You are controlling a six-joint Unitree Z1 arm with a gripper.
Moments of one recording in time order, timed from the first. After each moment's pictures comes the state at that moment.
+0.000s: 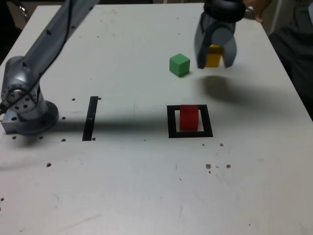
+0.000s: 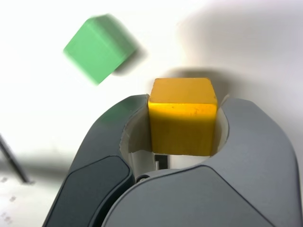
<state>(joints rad) 0.23 2.33 -2.19 1.58 0.09 0.23</state>
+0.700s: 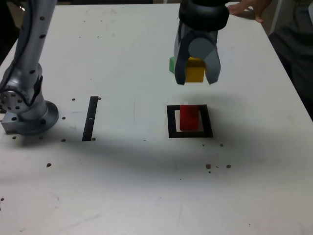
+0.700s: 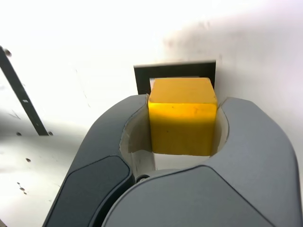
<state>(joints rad) -0.01 2.05 -1.81 1.44 0.04 0.04</state>
